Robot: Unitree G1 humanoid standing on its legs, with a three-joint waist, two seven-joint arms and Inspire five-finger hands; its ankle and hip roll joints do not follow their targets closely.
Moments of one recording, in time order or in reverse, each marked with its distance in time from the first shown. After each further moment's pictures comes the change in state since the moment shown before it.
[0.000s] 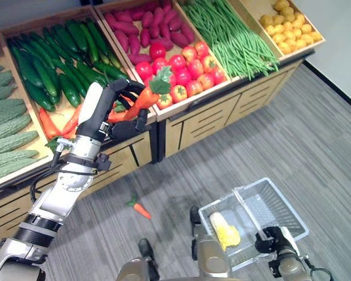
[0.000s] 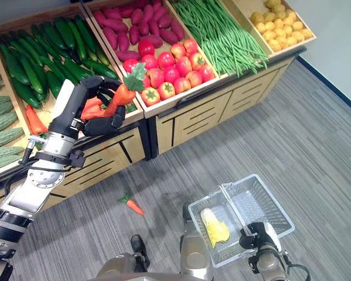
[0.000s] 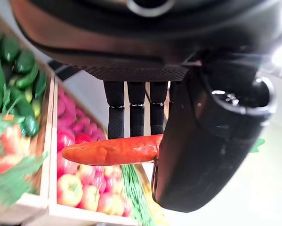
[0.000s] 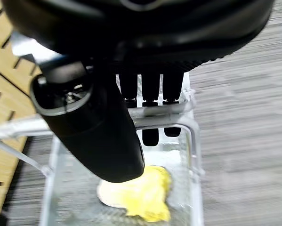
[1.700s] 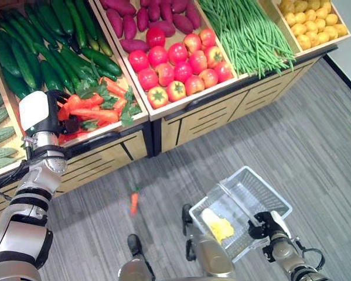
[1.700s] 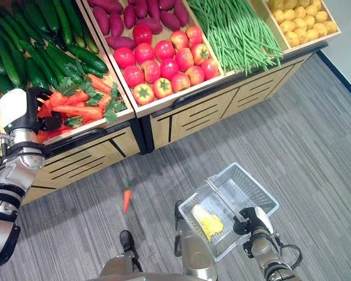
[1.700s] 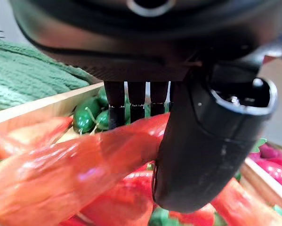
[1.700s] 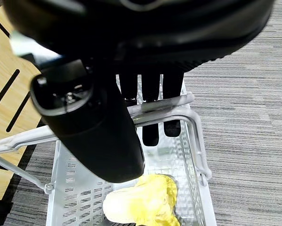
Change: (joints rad) left arm -0.334 0.013 -0.036 0.811 0.296 0.221 0.306; right arm -0.136 -0.020 0.127 0.059 0.000 -0.030 -0.007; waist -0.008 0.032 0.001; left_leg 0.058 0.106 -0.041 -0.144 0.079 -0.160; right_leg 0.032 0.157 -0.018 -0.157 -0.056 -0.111
